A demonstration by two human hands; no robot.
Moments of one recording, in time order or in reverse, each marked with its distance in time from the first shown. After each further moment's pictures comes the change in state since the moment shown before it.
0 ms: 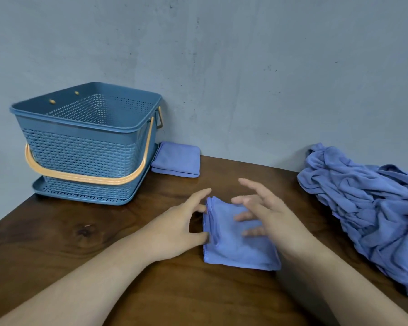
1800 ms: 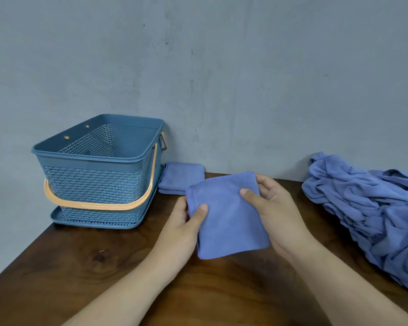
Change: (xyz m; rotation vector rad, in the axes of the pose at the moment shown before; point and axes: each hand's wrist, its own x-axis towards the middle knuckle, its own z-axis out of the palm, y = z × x) left_hand -0.003 0.046 -0.001 -0.858 0.434 -0.044; right_hand 0.019 -0.041 0.016 0.262 0.220 -0.105
